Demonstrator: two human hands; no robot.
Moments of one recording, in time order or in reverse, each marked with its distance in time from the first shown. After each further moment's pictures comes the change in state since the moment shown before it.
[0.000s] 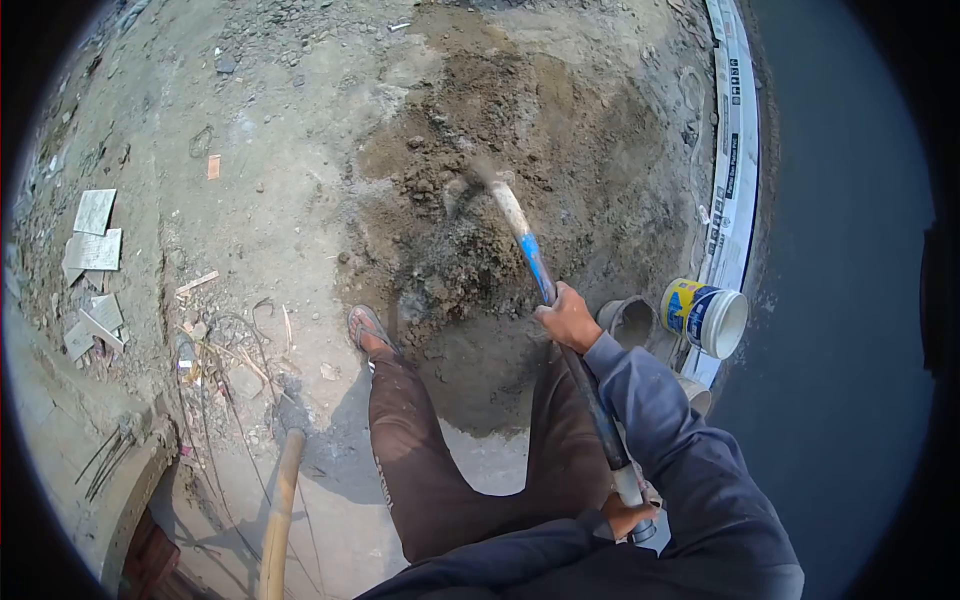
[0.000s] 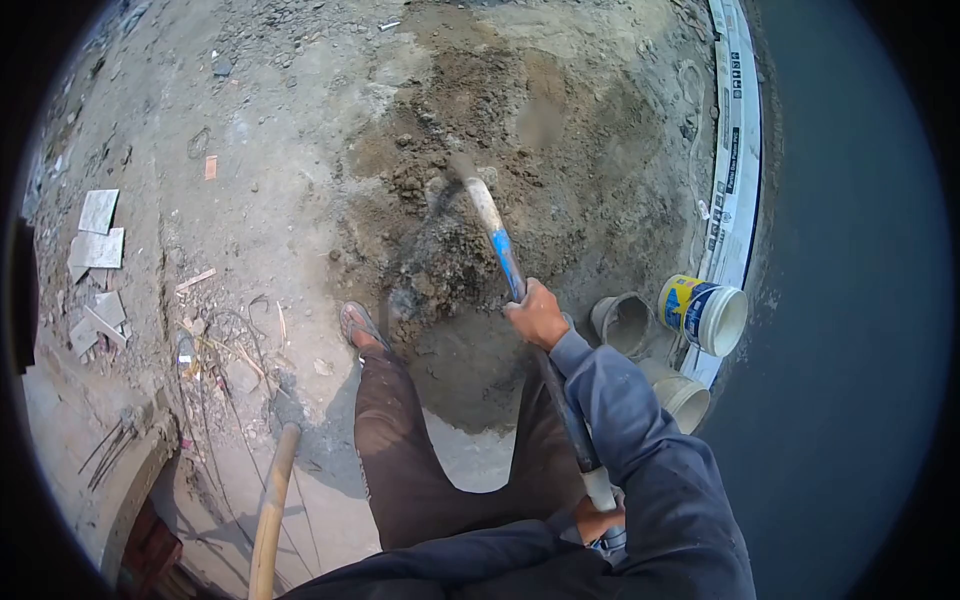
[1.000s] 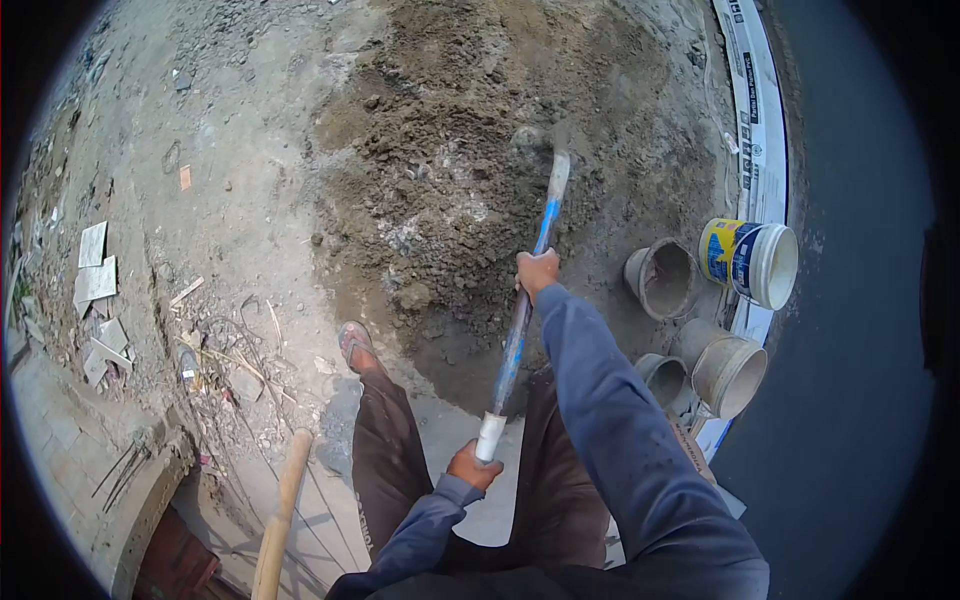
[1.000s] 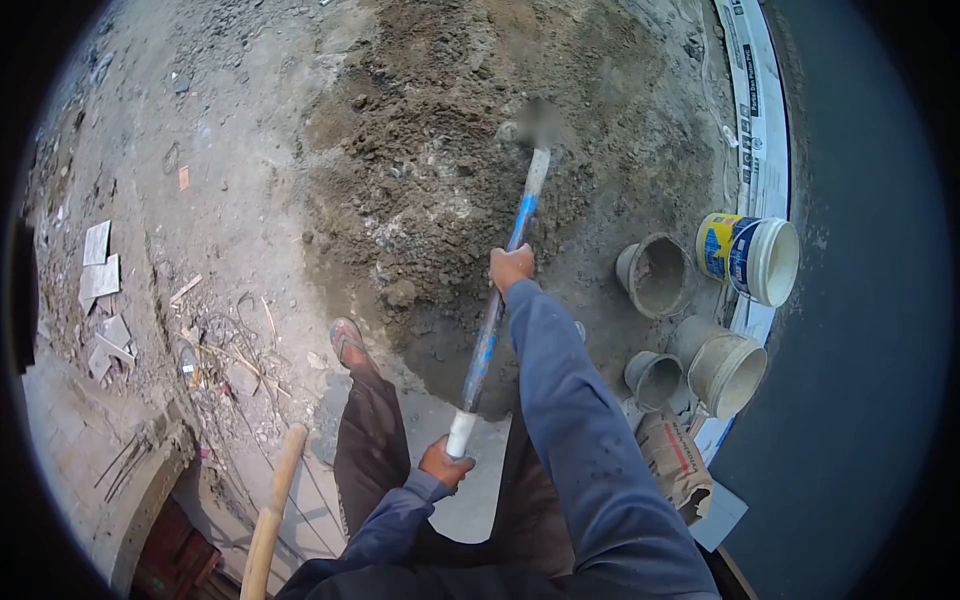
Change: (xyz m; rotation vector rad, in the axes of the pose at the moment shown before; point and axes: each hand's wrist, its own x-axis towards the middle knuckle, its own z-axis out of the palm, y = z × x) left_hand 0.018 0.005 -0.284 1.086 0.689 -0.092; right_hand 0.111 0.163 0.136 0.843 0.378 0.352
